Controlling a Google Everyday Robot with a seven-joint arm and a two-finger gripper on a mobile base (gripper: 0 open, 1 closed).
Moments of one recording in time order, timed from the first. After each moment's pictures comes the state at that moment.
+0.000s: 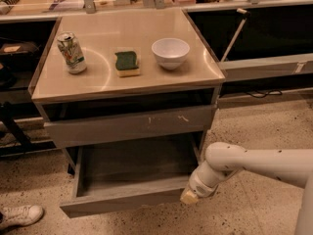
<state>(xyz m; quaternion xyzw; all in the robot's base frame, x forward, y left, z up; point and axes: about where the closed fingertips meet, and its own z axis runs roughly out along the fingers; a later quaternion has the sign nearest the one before) 0.440 -0.114 0.438 -0.52 0.83 0.21 0.07</state>
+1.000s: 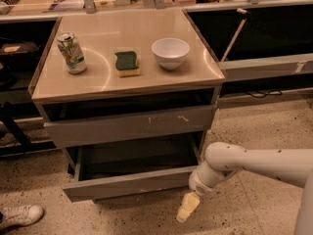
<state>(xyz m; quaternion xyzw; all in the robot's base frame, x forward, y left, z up) 0.440 -0.114 0.437 -0.52 0.83 0.21 0.07</state>
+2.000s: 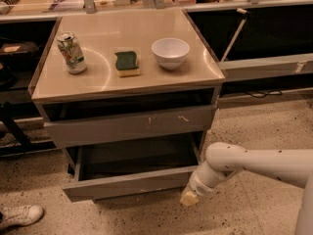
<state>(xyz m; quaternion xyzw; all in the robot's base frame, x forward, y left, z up) 0.440 -0.114 0.437 -0.52 0.83 0.21 0.07</state>
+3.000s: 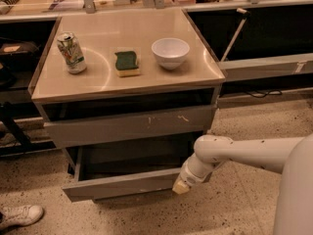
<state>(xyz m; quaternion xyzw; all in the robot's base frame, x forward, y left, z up) 0.478 -0.090 0.436 -0.54 0.82 0.19 0.09</state>
